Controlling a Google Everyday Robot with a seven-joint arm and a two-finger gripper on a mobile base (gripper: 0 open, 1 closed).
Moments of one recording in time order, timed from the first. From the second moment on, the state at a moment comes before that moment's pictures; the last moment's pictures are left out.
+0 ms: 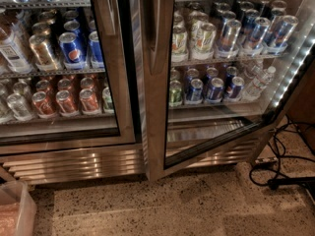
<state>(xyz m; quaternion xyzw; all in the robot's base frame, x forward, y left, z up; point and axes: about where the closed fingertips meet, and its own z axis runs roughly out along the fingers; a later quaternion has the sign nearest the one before) 0.382 -0.010 1.242 -0.46 0.67 0.22 0.55</state>
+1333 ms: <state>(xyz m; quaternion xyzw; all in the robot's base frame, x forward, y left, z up) 0.382 -0.010 1.242 -0.46 0.67 0.22 0.55</state>
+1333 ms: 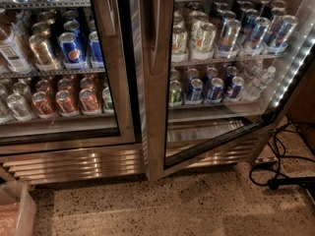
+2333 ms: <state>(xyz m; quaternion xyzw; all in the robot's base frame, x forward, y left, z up) 0.380 0.015 1.210 -0.45 0.67 0.27 0.52</state>
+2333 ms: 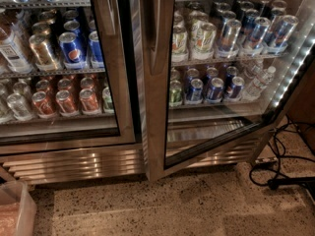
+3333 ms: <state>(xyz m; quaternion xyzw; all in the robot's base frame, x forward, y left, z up) 0.380 0.015 1.210 -0.45 0.67 0.27 0.52</state>
